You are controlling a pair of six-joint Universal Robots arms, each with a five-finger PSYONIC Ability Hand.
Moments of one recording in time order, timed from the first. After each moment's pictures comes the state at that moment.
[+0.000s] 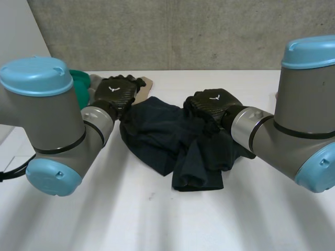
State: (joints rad) left arm 4.16 -2.01 -1.29 3.13 -1.64 3.29; right arm 2.11 -1.12 1.18 0.28 1.33 2.93; left_hand 0.21 0.21 0.21 0.20 0.05; right_hand 0.73 0.73 0.74 0.74 0.55
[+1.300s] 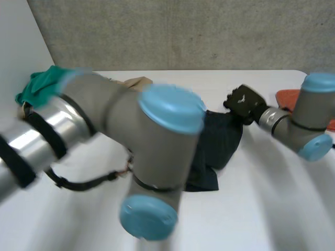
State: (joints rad) left arm 3.77 -2.33 -0.79 2.78 -1.98 3.07; right arm 1.78 -0.68 0.91 0.00 1.05 2.28; left_hand 1.14 1.19 1.18 1.19 1.00; right_hand 1.11 1.16 1.17 1.19 0.98
